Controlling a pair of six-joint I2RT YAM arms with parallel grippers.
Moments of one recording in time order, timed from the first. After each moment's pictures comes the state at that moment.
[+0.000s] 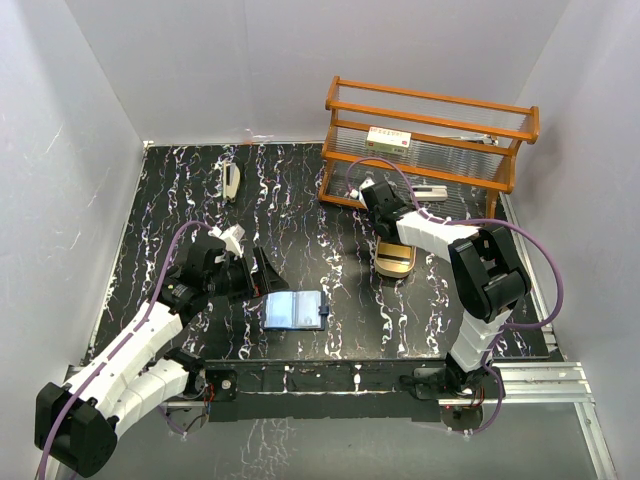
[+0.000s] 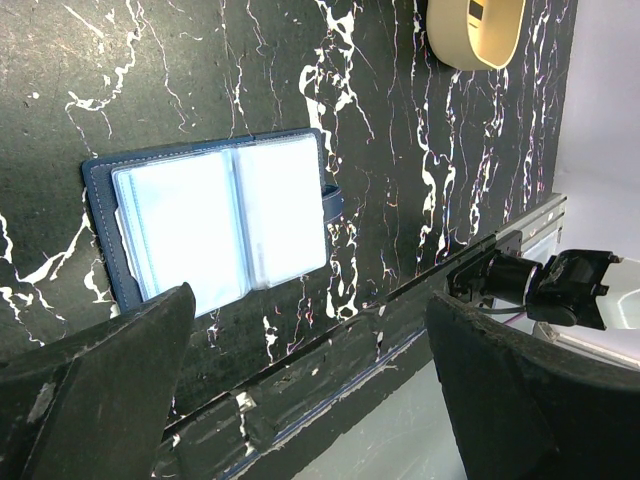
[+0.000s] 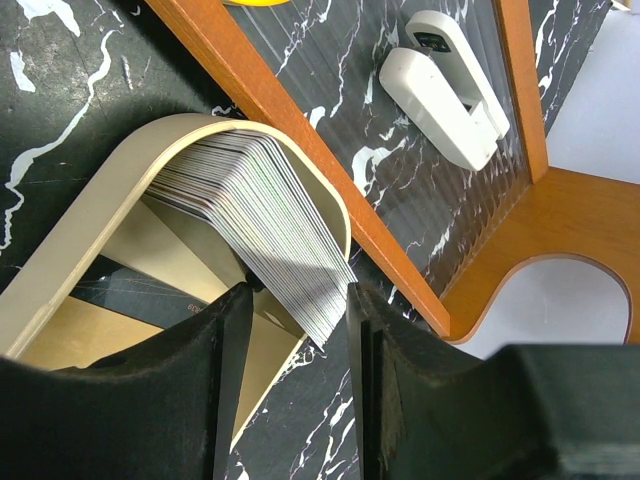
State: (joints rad) left arm -0.46 0.86 0.59 -0.46 0.37 -0.71; right arm 0.45 1.79 1.12 -0.26 0.58 -0.48
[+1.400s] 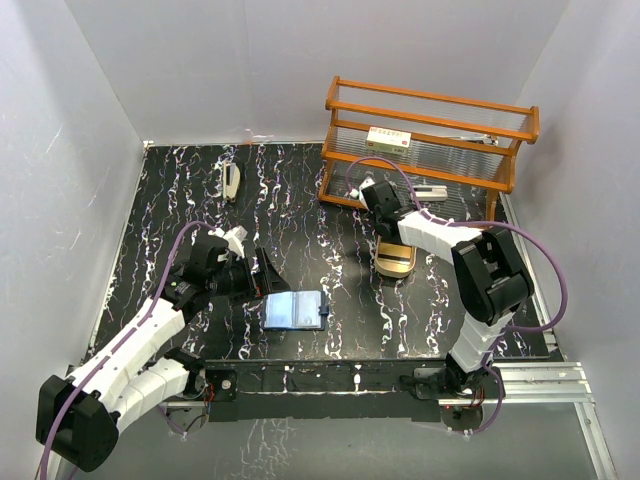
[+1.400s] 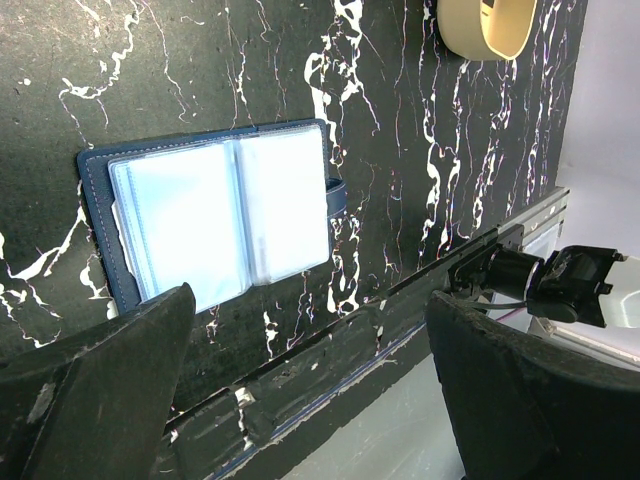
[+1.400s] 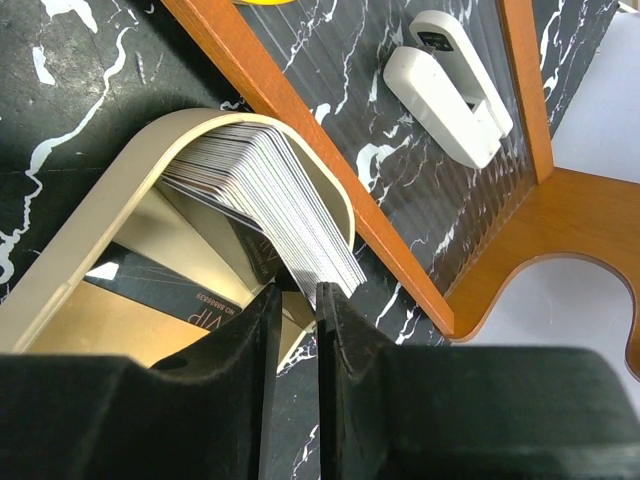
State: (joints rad) left arm -0.46 0.90 0.59 -0.46 0.39 -0.72; right arm 0.45 1.77 1.12 -0.28 0.55 -0.47
